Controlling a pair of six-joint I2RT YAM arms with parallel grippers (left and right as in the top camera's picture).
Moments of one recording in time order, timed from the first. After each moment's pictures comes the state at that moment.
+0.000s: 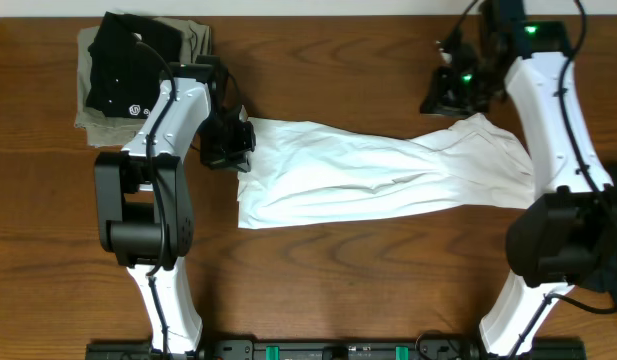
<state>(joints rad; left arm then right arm) -0.09 2.12 1.63 -1.23 0.32 -0.19 0.08 2.00 1.92 -1.27 -0.41 0.09</state>
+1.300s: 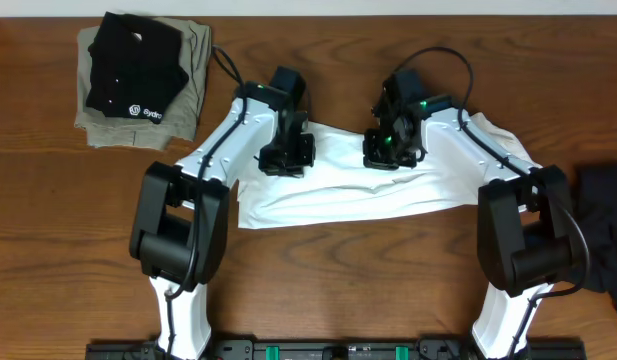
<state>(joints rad) -0.39 2.06 1.55 -1.03 0.30 -0.34 0.32 2.00 1.40 -0.77 -0.32 0.37</state>
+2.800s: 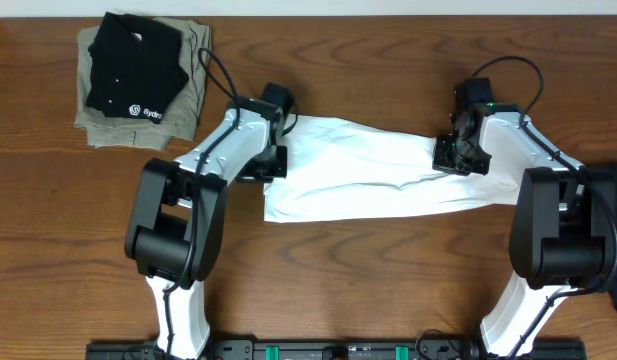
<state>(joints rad) -0.34 2.06 1.43 -0.98 -0.09 -0.35 0.03 1.99 1.29 -0.77 0.03 0.27</state>
